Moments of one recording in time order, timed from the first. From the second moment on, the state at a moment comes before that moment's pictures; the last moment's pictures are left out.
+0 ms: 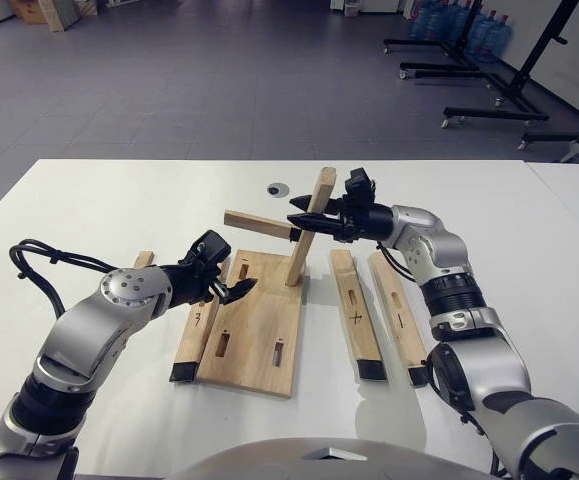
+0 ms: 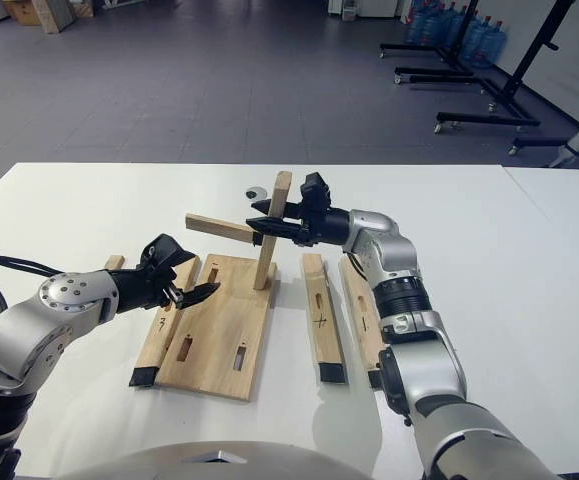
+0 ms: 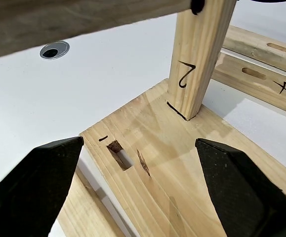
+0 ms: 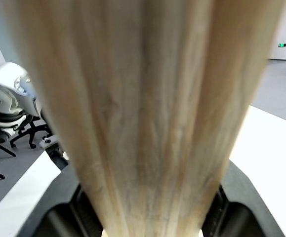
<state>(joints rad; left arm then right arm) -0.18 0.66 -0.15 -0.59 -0.38 1.02 -0.50 -0.64 -0.28 0.05 0.46 0.43 0.29 1.29</state>
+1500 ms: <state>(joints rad) -0.18 0.67 -0.12 -0.47 -0.35 0.95 -0.55 -0.53 -0.36 -0.05 0.27 0.63 0.61 1.13</state>
